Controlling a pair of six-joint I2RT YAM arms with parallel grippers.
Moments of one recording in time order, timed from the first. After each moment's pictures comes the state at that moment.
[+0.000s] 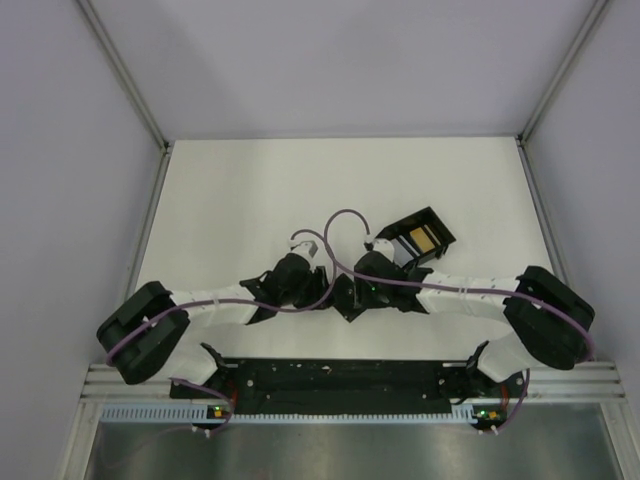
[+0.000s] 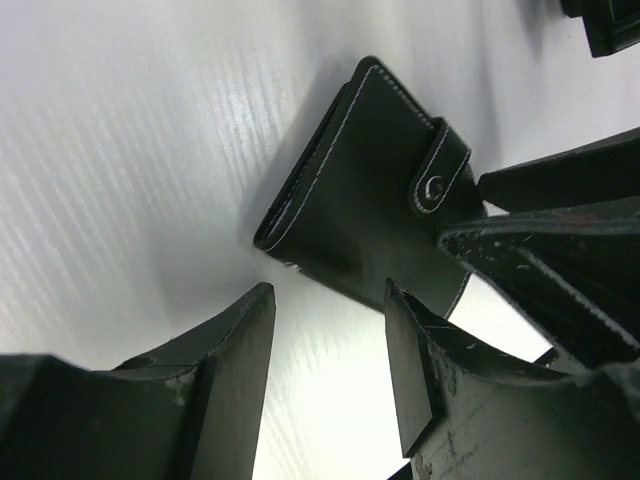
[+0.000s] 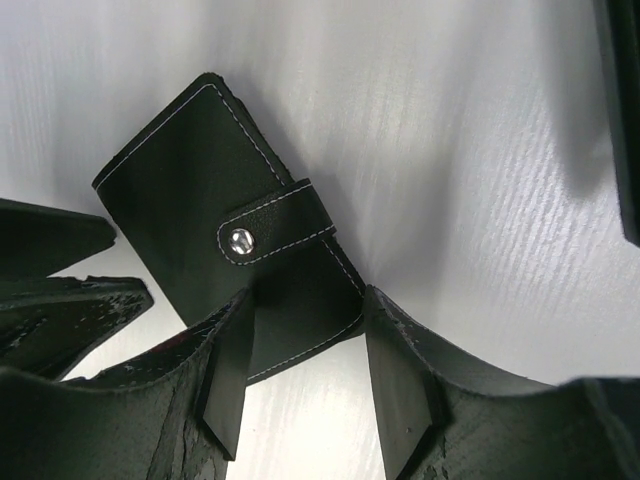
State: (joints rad) left arm -0.82 1.38 0.50 0.13 0.06 -0.76; right arm 0.94 1.47 0.70 -0.20 0.21 0.80
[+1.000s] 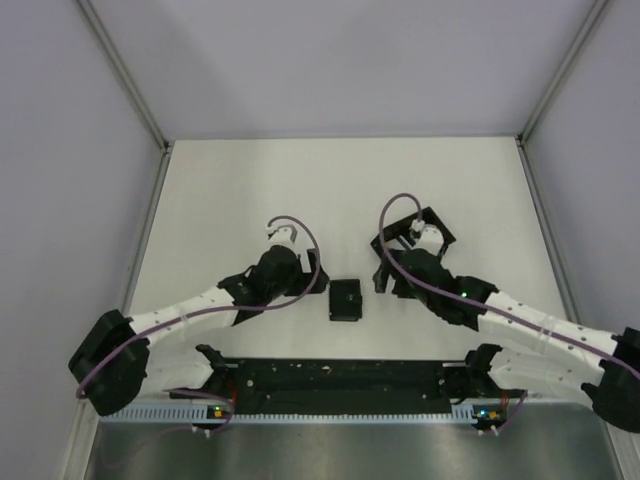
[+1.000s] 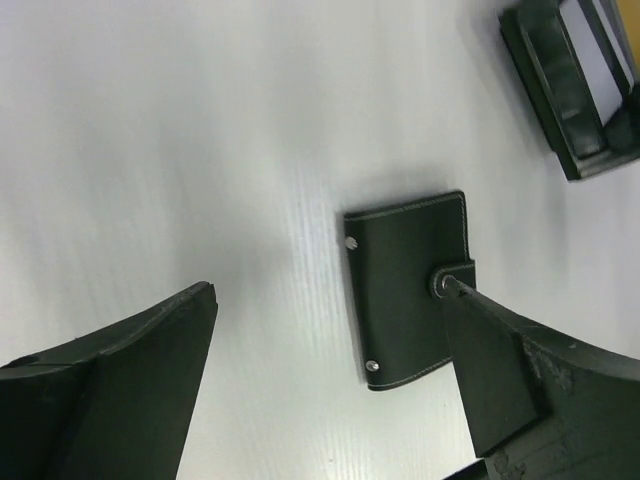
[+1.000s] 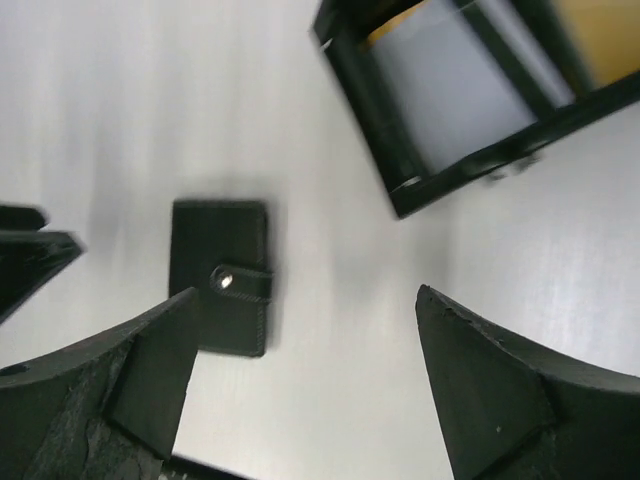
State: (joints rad) left arm -0.80 1.21 0.55 -0.02 -0.13 -0.74; right arm 0.95 1.03 0.64 -0.37 0.41 0.80
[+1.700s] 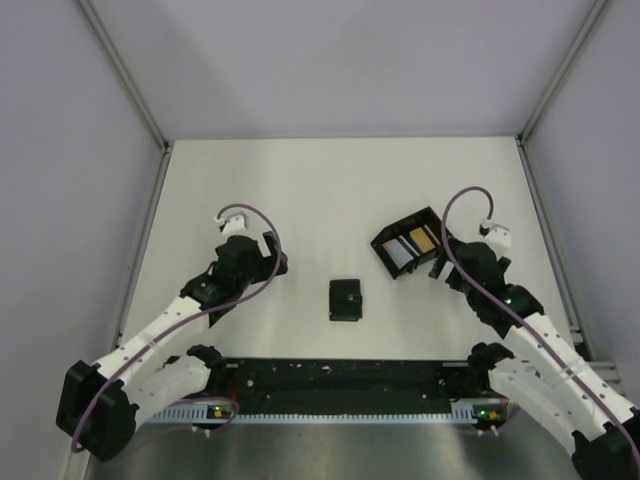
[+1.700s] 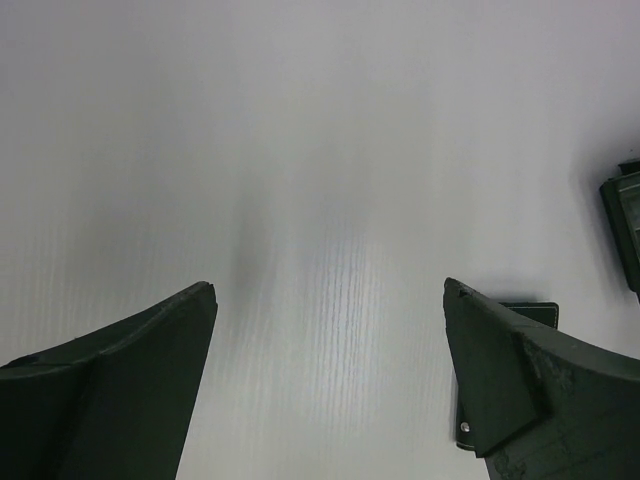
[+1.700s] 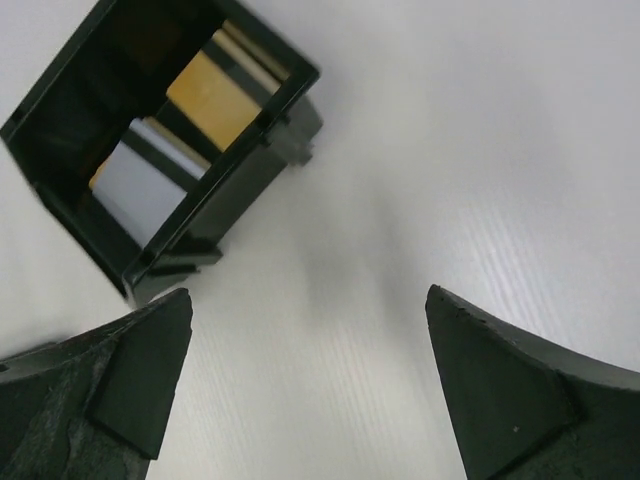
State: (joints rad) left arm -0.52 0.93 0.55 -0.24 -0.26 -0.65; right arm 0.44 0.71 0.54 -0.57 0.38 0.65
